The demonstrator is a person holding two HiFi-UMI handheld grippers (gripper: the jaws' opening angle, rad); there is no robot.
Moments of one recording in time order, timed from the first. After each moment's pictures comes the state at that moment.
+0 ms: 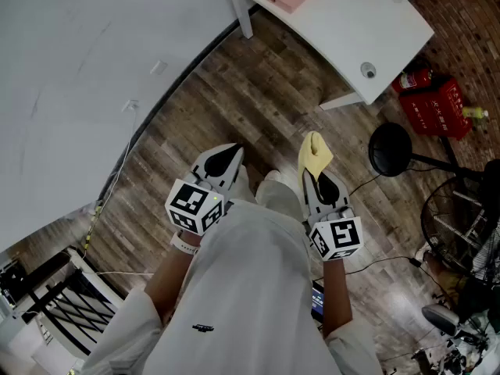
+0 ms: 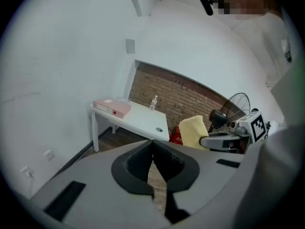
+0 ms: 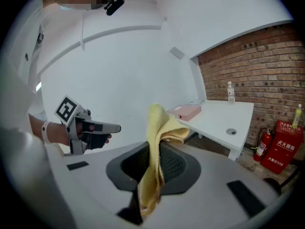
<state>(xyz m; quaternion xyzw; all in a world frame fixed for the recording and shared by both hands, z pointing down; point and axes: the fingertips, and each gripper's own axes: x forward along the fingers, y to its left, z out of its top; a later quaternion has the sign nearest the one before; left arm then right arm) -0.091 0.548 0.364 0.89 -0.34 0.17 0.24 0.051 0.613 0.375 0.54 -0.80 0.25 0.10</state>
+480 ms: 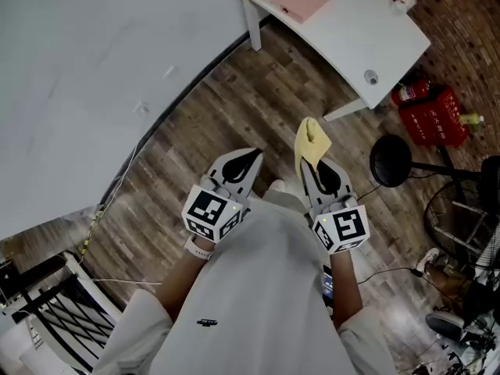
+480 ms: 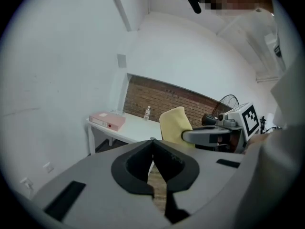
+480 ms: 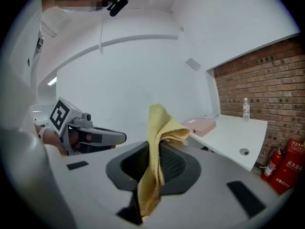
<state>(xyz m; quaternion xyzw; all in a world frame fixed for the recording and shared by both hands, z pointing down) -0.095 0.589 0.316 0.92 -0.32 0.13 0.18 -0.003 0.611 0.319 0.50 -0.84 0.17 0.08</state>
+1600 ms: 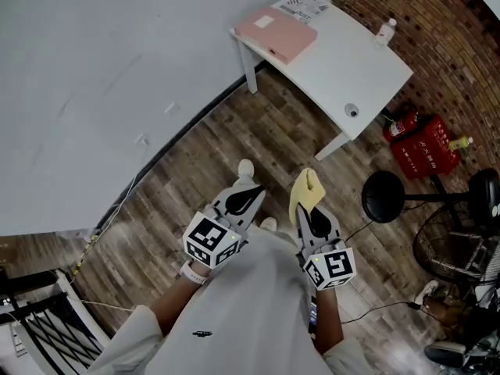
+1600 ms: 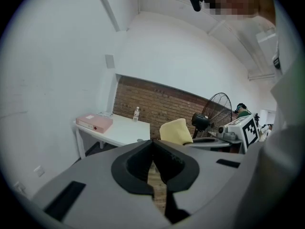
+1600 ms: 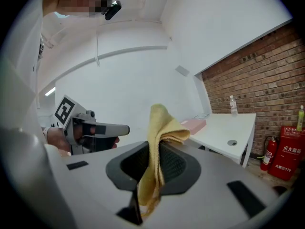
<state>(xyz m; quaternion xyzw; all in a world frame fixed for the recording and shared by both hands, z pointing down) -0.028 0.629 0.295 0.94 -0.29 0.13 0.16 0.057 0.669 0.324 0.53 -0.83 0.19 0.02</state>
